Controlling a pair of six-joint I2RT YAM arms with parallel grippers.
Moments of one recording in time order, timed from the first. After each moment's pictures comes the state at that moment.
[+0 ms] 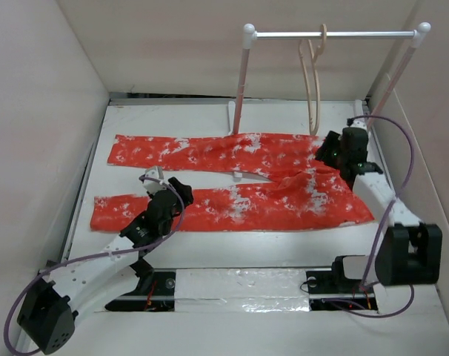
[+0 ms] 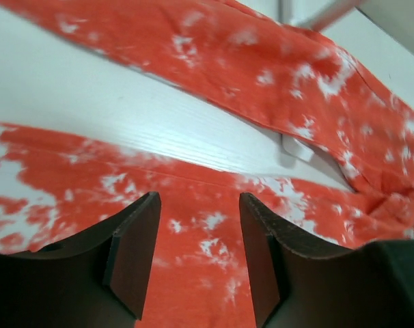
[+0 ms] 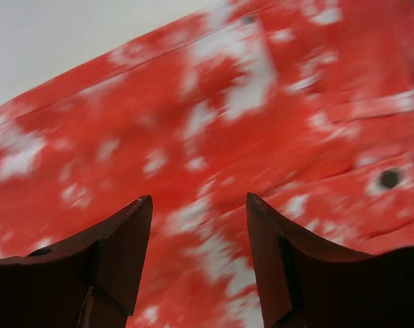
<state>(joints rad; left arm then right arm) -0.68 0.78 0.35 0.03 -0.51 -0.75 -0.05 1.39 0.96 -0.22 0.06 0.41</state>
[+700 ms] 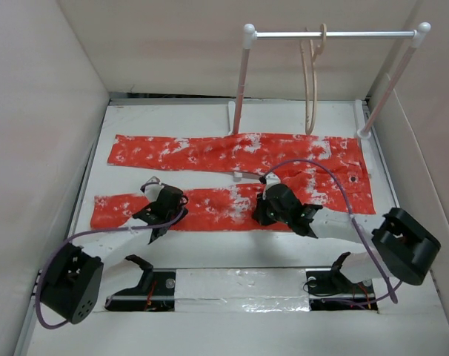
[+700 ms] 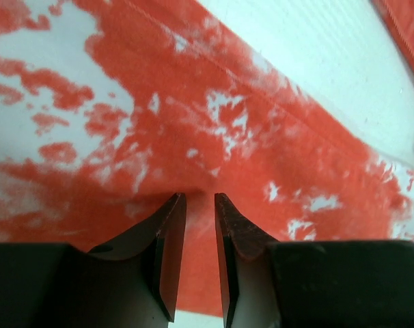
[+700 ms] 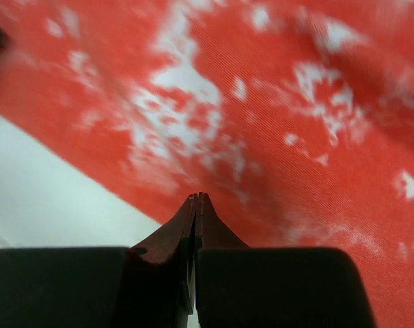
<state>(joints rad) -0.53 1.05 0.35 -0.19 -0.36 -1.09 0.83 1.30 0.54 0.11 0.05 0.52</state>
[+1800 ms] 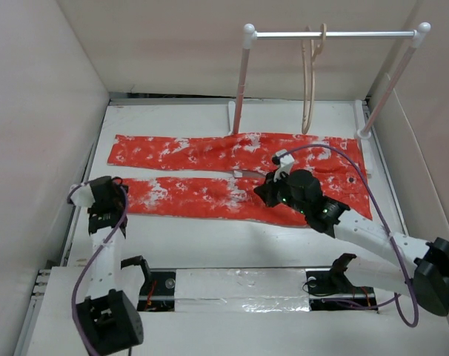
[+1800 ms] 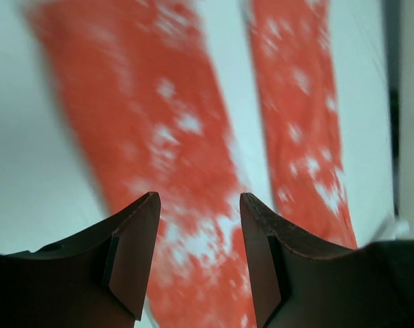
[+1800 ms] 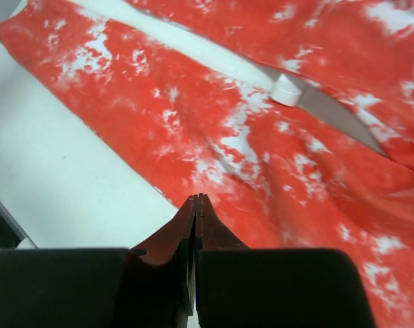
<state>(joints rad) 0.18 0.81 0.46 -0.29 -0.28 -1.05 0.78 1.11 0.65 0.08 0.02 0.34</state>
